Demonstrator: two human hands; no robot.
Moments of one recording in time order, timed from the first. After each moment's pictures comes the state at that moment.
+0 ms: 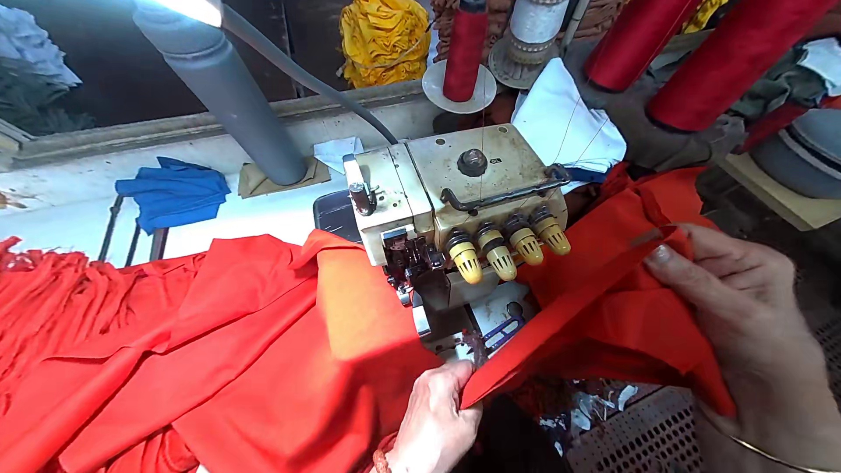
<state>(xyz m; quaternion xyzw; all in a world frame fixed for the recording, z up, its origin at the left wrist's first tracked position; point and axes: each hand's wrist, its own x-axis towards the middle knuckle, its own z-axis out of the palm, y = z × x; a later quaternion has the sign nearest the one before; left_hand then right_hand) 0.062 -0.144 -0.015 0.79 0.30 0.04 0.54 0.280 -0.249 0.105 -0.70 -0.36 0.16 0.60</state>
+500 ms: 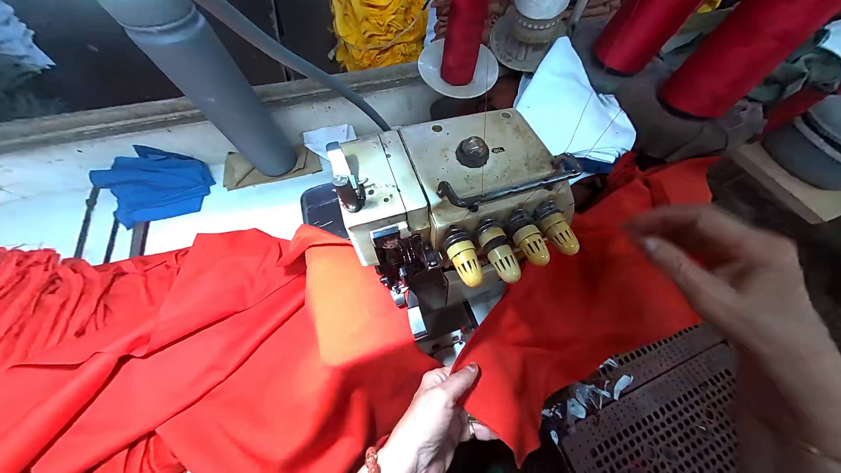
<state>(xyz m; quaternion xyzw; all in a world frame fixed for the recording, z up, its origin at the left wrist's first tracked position) 0.078 -0.146 -0.005 0.24 0.44 0.00 0.86 0.351 -0.267 0.067 -0.78 -0.52 0.02 0.34</state>
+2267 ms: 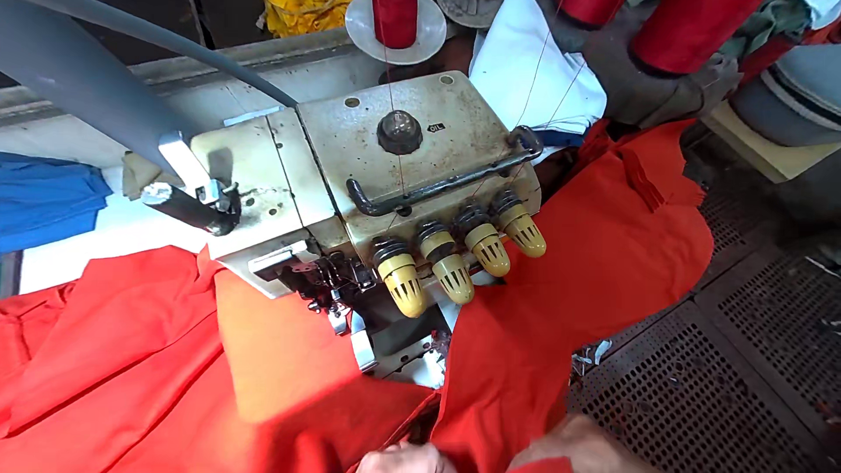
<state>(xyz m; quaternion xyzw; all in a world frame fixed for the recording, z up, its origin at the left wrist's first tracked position) 0.023 -0.143 -0.019 0.81 0.11 0.05 0.57 0.236 -0.326 -0.017 -0.57 -0.56 0.38 0.46</state>
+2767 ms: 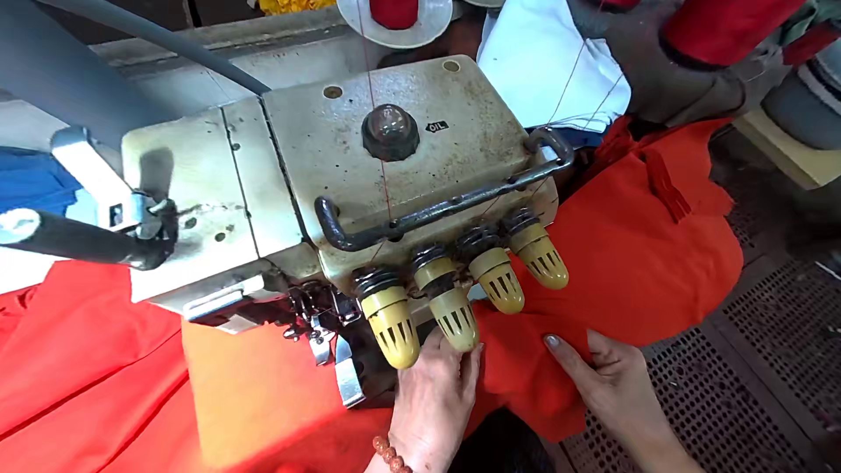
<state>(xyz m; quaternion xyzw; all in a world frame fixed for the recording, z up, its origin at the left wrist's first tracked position) 0.142 -0.144 -0.067 0.88 0.29 0.23 0.29 0.280 -0.290 -0.050 -0.80 -0.28 0.17 0.51</state>
